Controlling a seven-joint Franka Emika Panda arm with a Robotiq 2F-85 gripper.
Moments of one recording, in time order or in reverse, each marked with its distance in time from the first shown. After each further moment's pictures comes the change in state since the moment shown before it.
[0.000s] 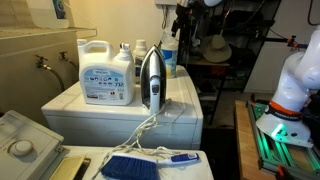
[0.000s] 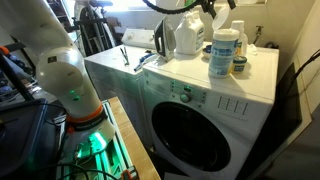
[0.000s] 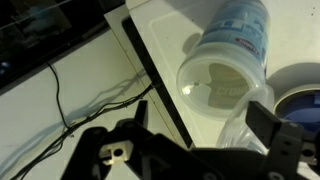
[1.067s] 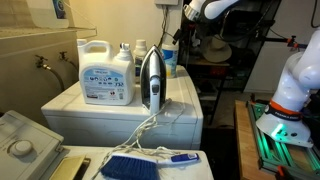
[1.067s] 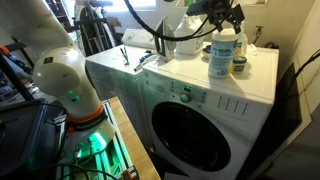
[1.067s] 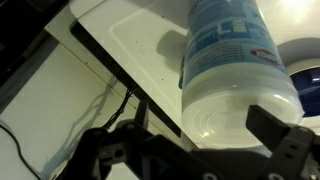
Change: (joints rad) arm -0.076 -0.013 -0.100 -0.228 0.351 0.420 -0.174
